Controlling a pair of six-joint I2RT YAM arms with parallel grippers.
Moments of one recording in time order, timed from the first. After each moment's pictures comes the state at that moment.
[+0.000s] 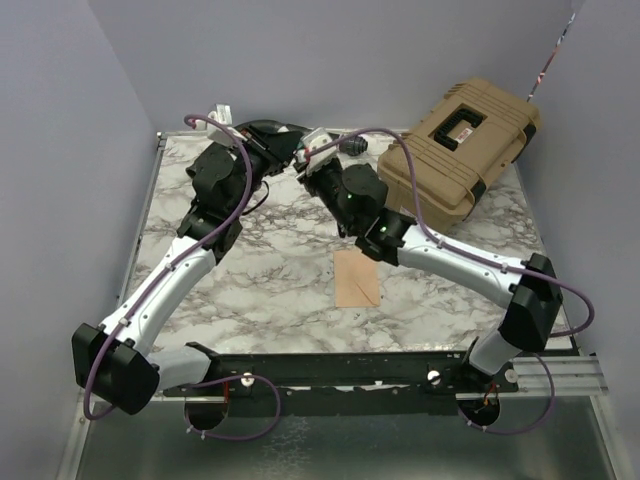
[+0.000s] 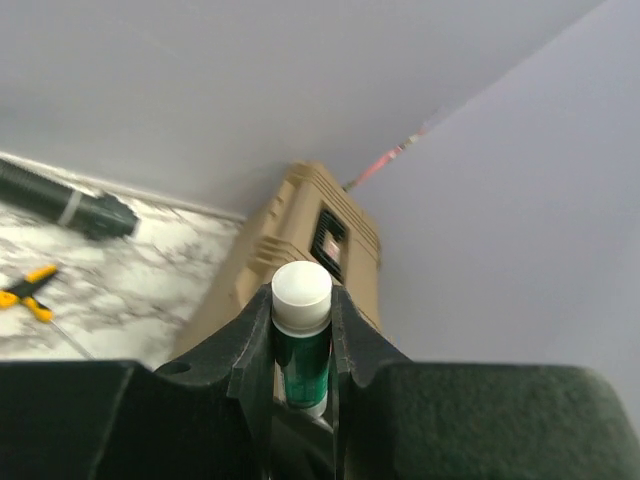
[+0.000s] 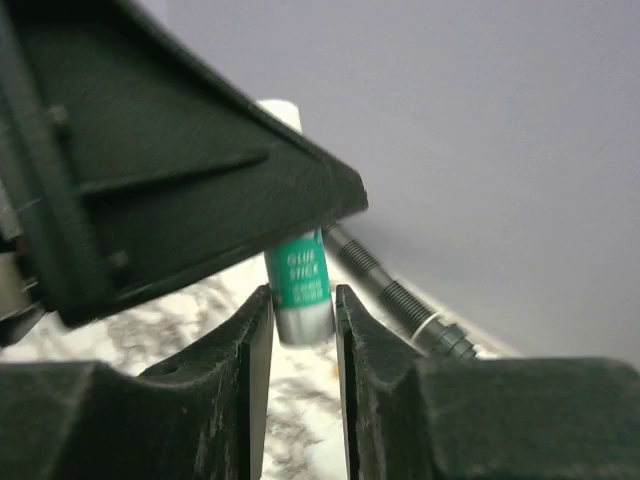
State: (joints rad) left arm -0.45 1.21 1.11 0.28 -0.02 -0.82; right arm 0.97 1.64 1.38 0.43 0.43 -0.42
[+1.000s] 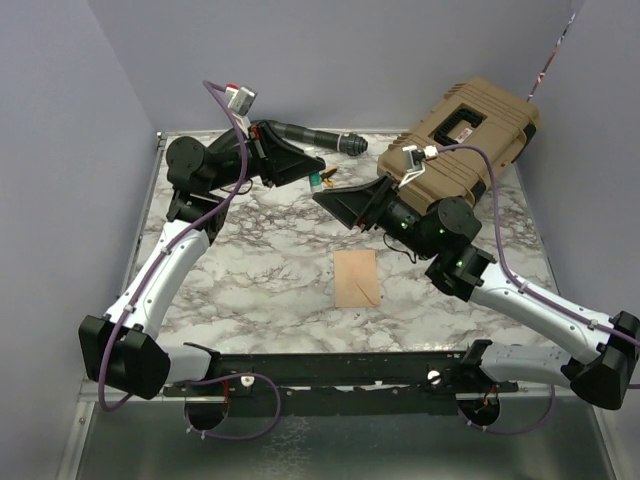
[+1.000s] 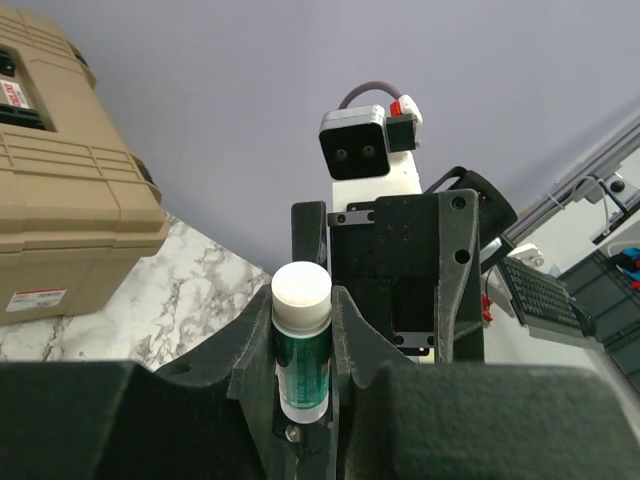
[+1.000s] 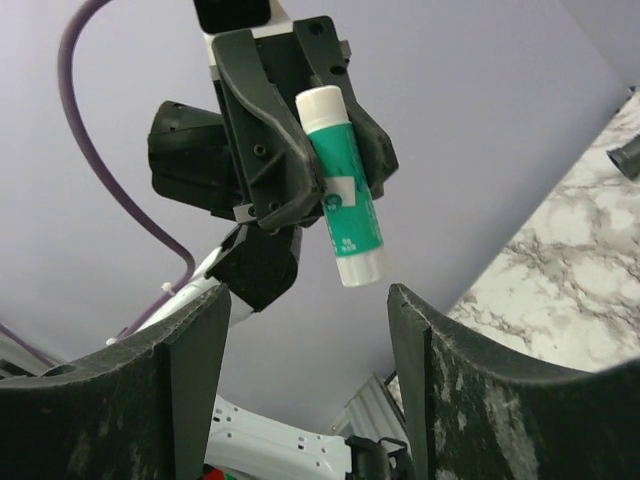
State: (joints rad) left arm -0.31 1.29 1.22 0.54 1.00 -1.05; right arm 0.90 1.13 1.00 0.41 -0.07 0.89
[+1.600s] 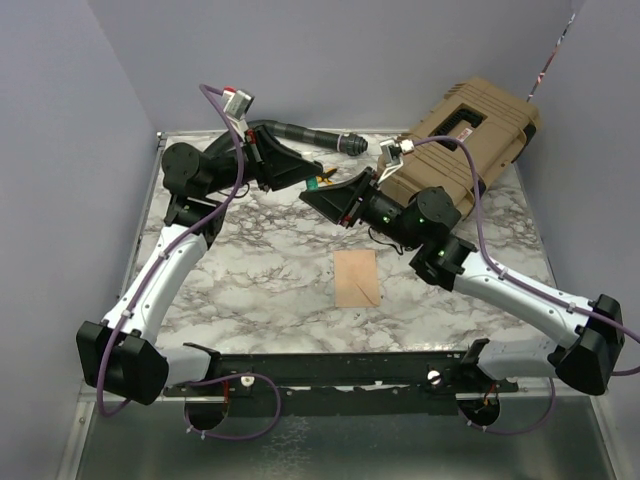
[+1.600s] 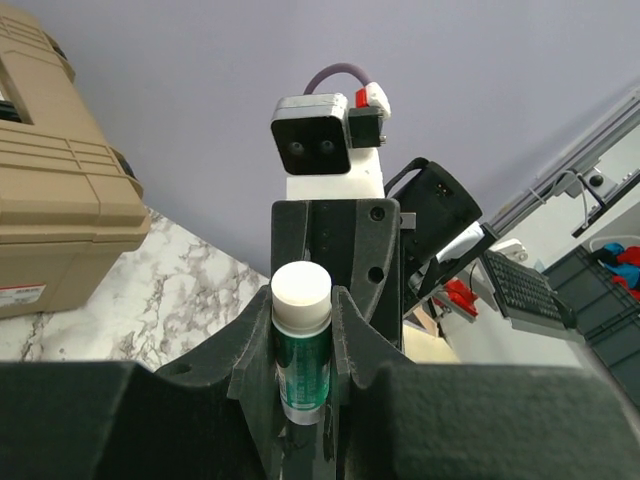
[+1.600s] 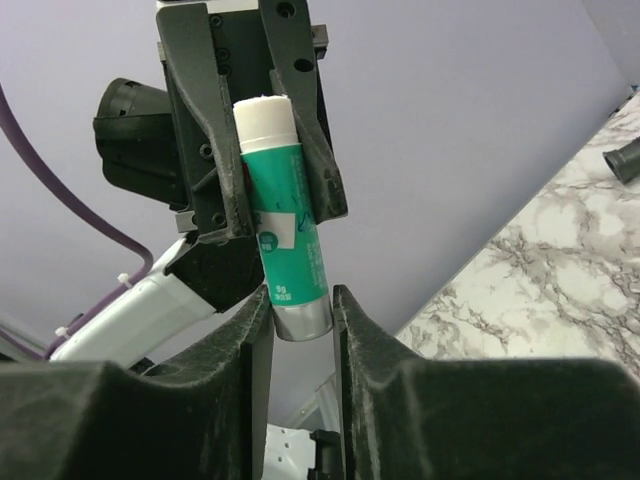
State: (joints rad) left arm -0.30 1.26 1.19 0.58 1.03 -1.11; right arm 0.89 1.25 1.06 0.47 -0.16 0.82
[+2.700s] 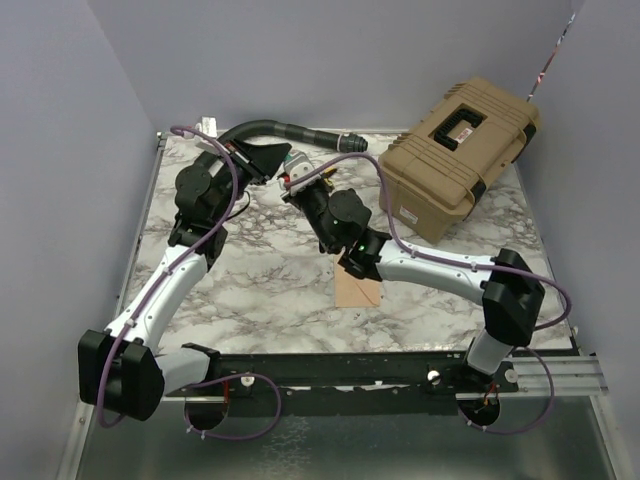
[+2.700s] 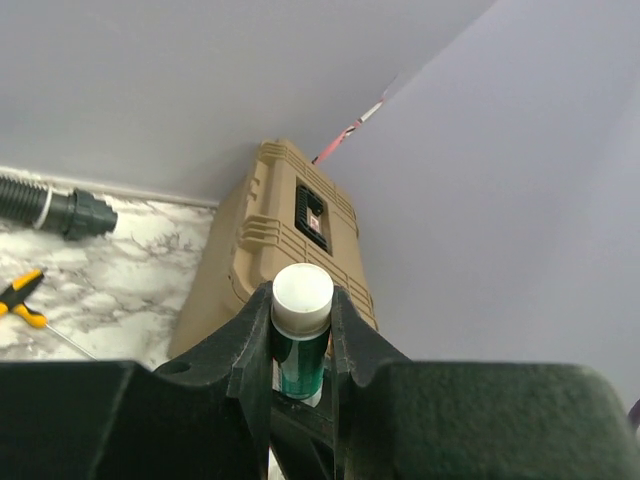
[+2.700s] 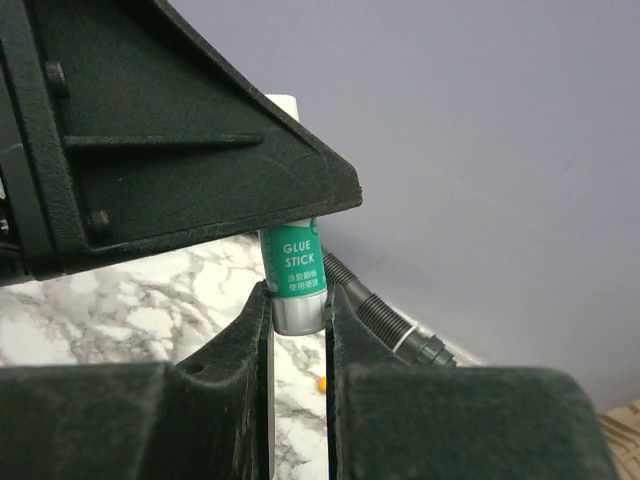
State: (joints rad) left arm -0.29 1.17 0.93 0.51 0.32 -0.88; right arm 1.04 1.72 1.30 0.69 0.53 -0.54
